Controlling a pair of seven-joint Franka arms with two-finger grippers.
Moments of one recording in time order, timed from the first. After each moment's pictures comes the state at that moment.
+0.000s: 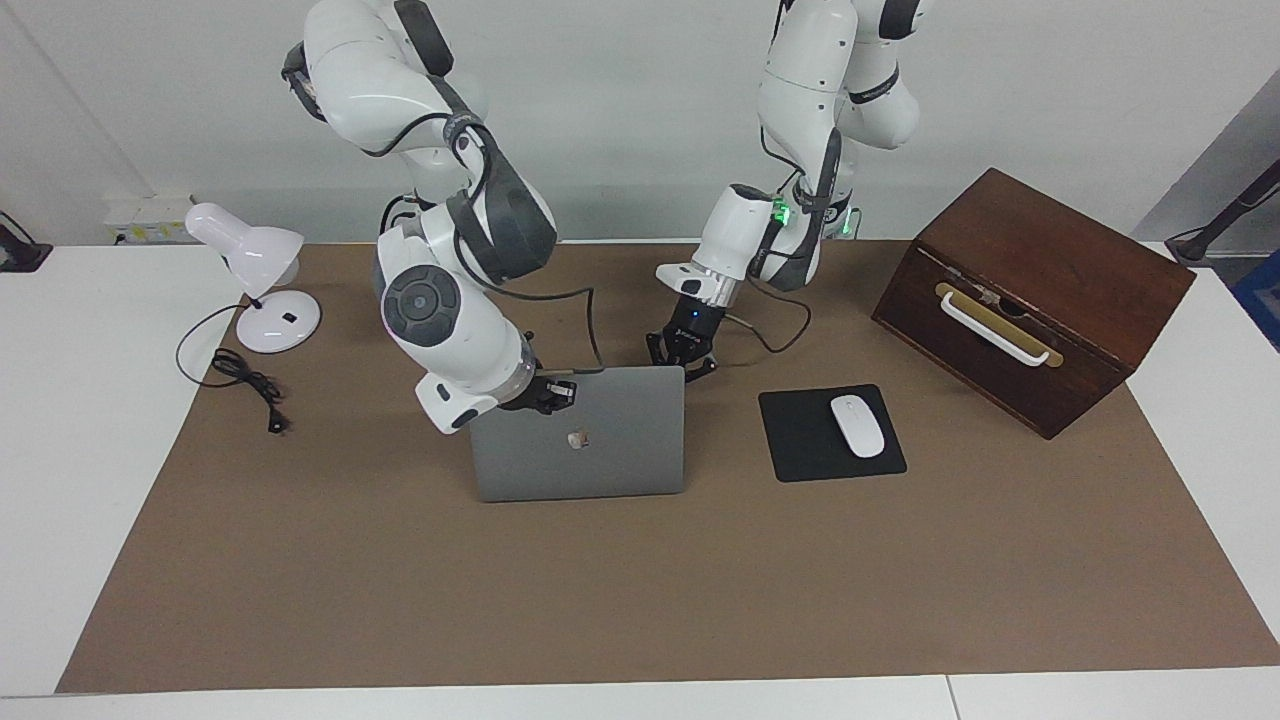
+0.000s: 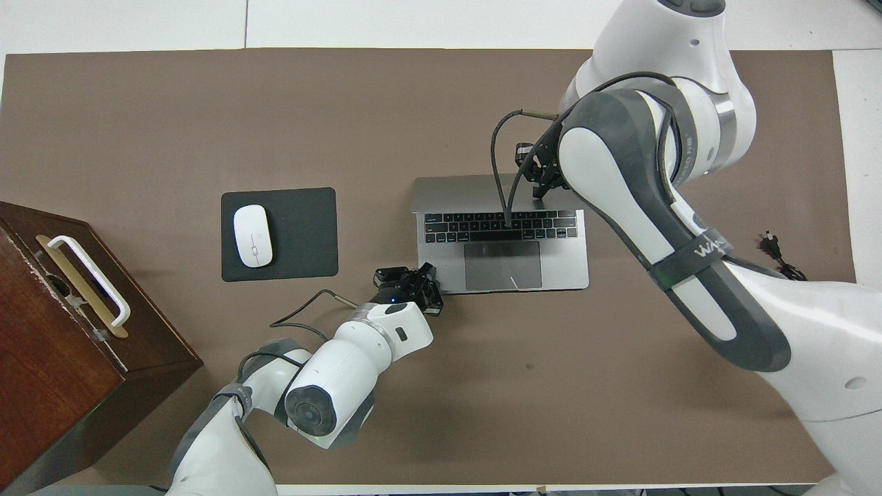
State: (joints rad) left arm -0.74 0.30 0.00 -2.46 -0.11 3.50 -0.10; right arm 0.01 0.58 0.39 -1.28 0.07 1.64 0.55
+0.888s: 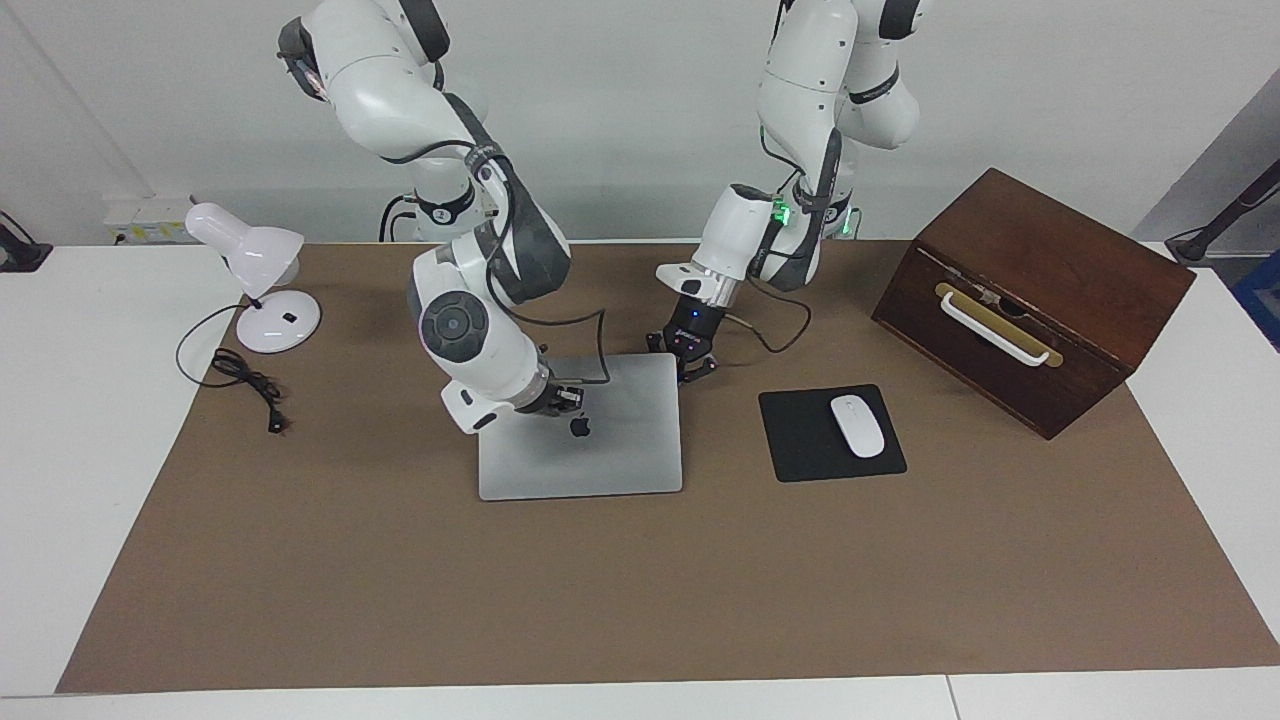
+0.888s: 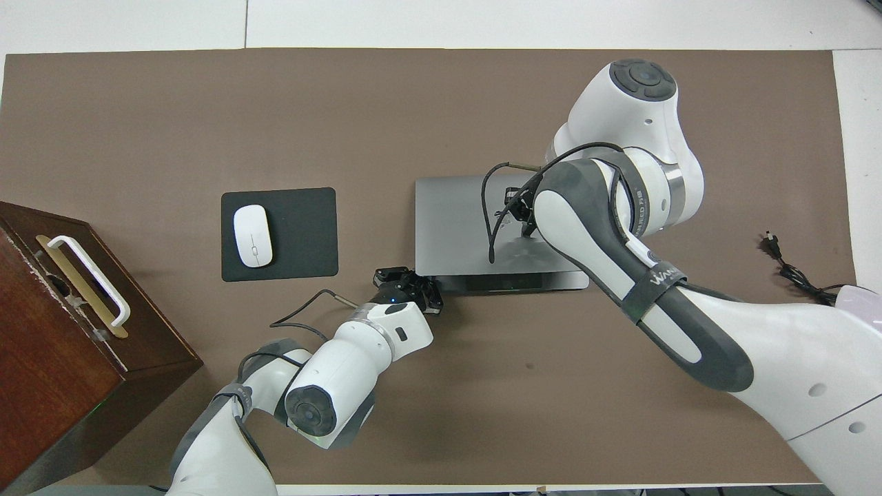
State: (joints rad) left arm -0.74 0.30 0.00 -2.46 -0.11 3.50 -0.10; right arm 0.01 0.52 0.38 -1.56 0.08 1.85 0.55
